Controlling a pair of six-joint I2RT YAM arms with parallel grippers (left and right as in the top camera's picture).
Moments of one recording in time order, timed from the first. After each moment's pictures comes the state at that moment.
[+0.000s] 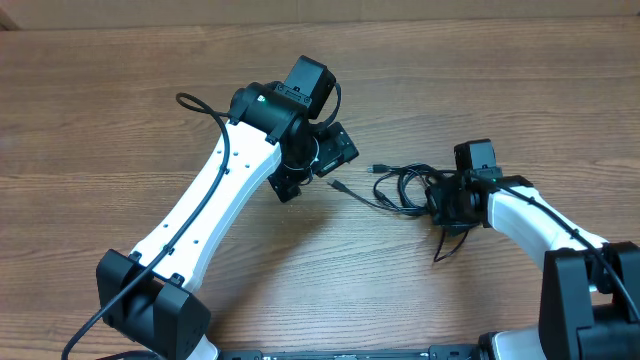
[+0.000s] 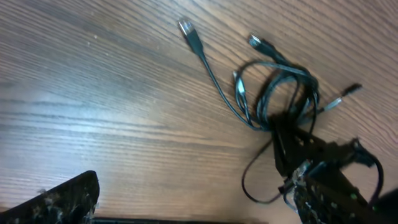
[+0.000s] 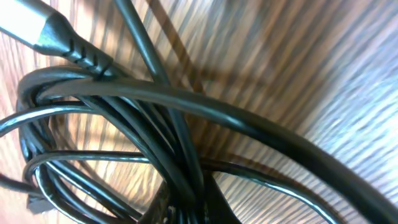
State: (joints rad) left arm -0.52 1.77 1.70 -1.27 0.23 -1.04; right arm 0.11 1.63 0.79 -0.48 -0.22 1.27
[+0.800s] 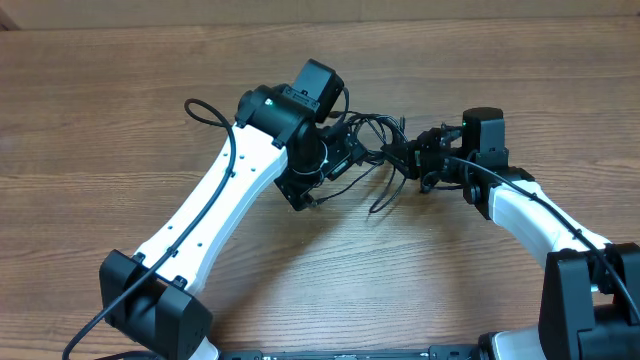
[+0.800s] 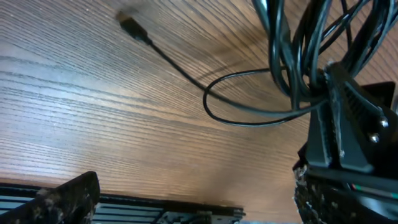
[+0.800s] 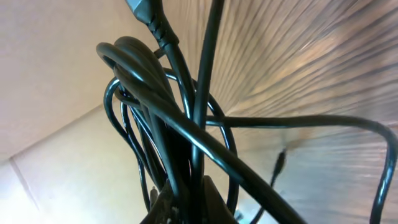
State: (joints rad) left arm -0.54 1.77 1.70 -1.27 0.29 -1.19; right arm 0.11 1.62 0.84 0.02 -0.81 1.43
